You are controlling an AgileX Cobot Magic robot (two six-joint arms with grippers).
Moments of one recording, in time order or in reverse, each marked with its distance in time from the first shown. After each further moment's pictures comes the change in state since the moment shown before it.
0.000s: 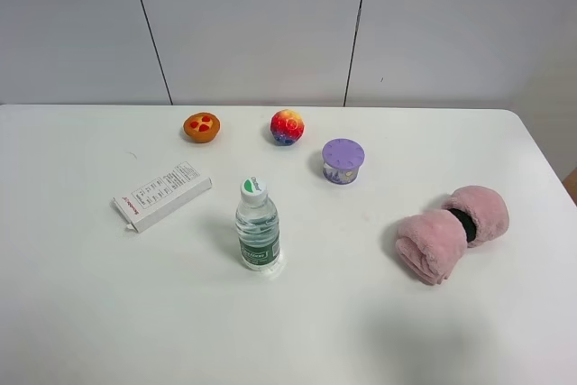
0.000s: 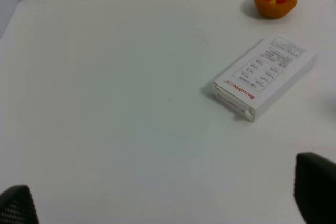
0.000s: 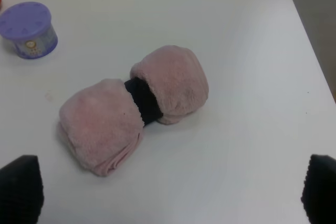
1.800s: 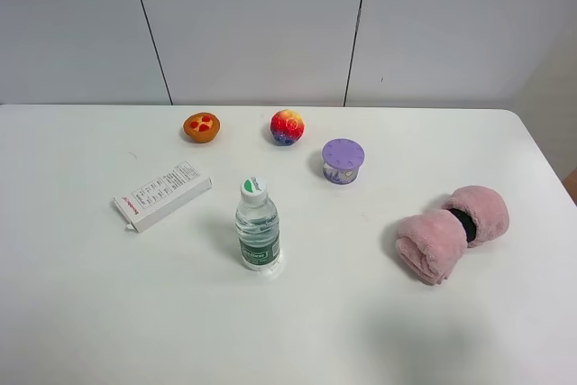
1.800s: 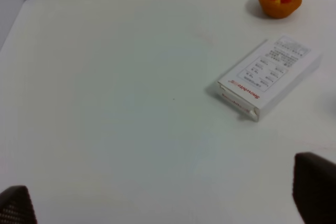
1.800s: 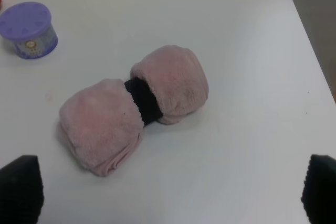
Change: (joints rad) left arm 0.000 0.000 0.000 0.016 0.000 -0.003; right arm 0.000 0.000 0.000 0.000 0.000 0.000
